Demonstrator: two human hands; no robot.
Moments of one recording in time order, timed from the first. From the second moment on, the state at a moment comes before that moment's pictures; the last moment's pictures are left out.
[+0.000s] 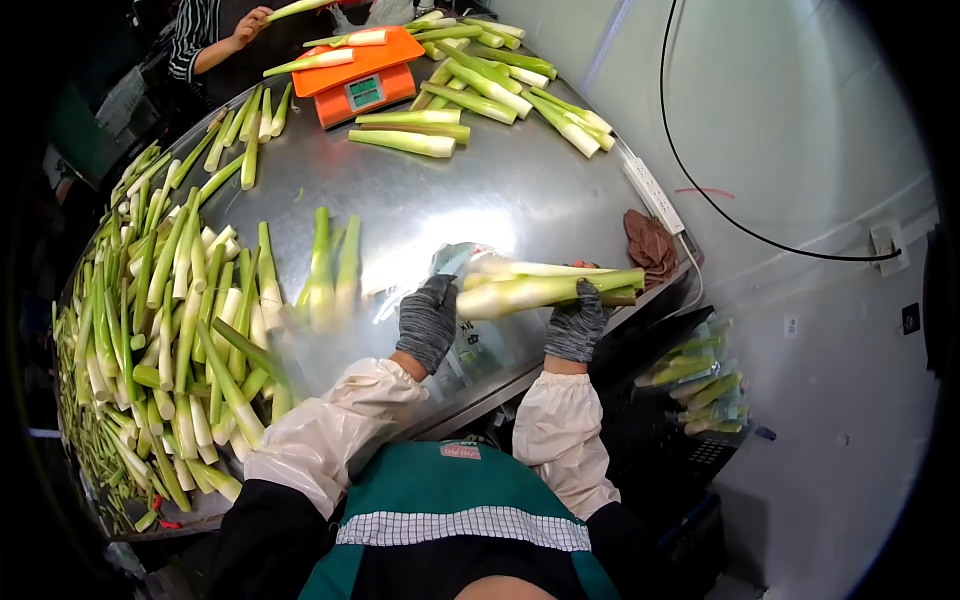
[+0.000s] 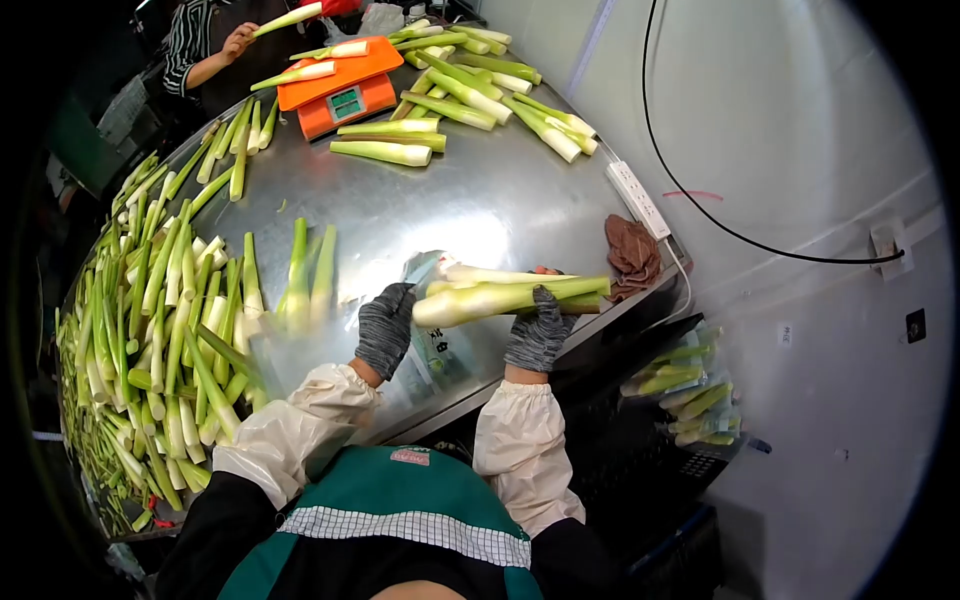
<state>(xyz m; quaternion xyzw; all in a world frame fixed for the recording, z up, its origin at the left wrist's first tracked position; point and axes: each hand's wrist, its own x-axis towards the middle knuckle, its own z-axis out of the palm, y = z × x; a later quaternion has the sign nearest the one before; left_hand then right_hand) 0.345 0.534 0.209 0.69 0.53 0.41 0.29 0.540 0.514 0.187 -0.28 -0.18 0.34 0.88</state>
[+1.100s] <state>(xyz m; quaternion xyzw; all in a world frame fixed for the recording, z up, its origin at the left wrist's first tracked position) 0.331 0.539 0.171 0.90 0.42 0.12 0.04 0.534 0.492 0.128 -0.41 0.19 0.60 0.66</state>
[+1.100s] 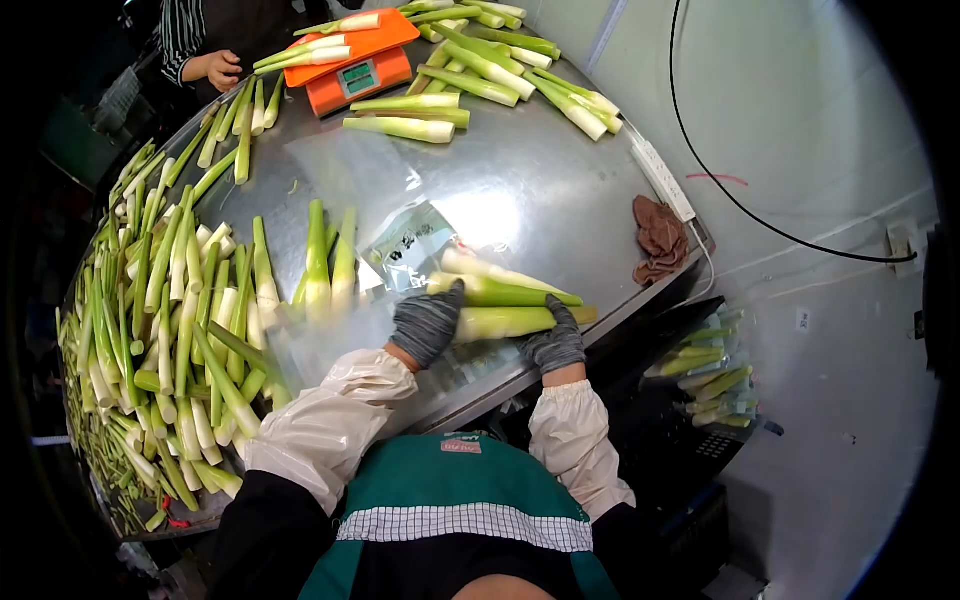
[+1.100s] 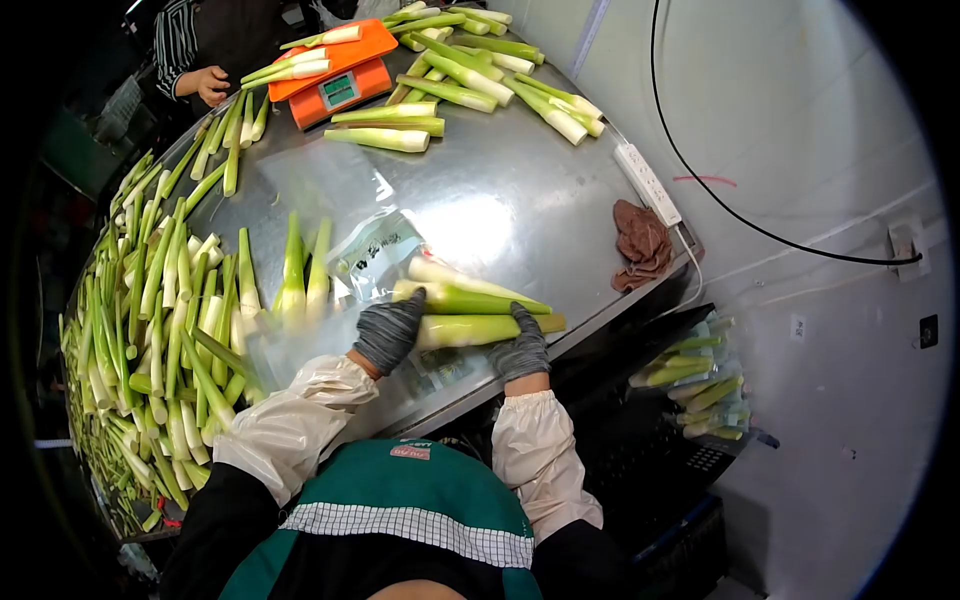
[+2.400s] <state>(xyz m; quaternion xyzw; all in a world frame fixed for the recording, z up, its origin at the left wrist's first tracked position) 0.331 0.535 0.155 0.77 0.51 0.34 0.16 0.492 0.481 0.132 -0.15 0.13 0.52 0.83</state>
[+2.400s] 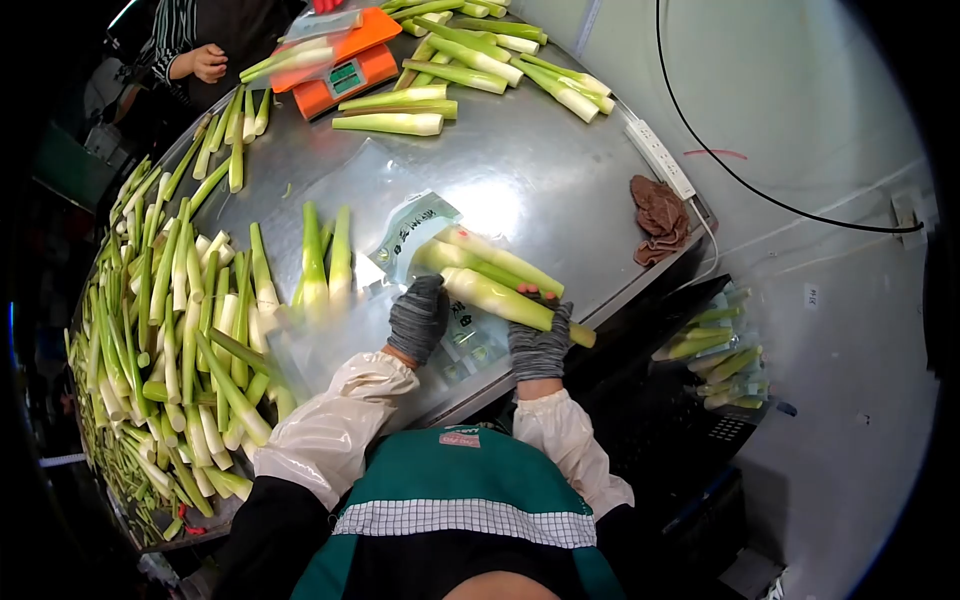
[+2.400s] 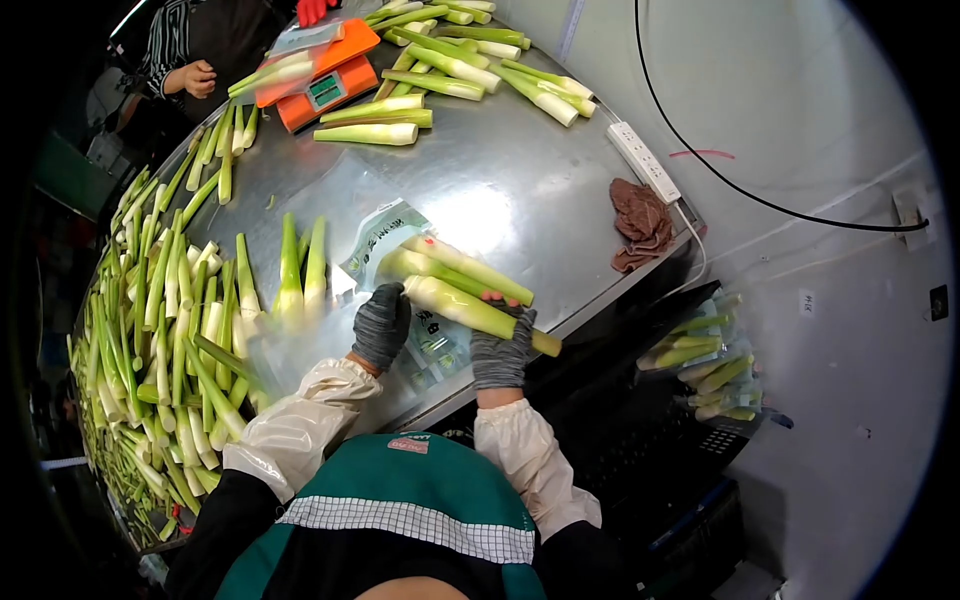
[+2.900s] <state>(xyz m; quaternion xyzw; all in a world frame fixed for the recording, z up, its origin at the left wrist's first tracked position) 0.316 0.519 0.141 0.86 0.41 0.25 0.16 0.435 0.482 0.115 -0.32 0.09 0.80 0.50</state>
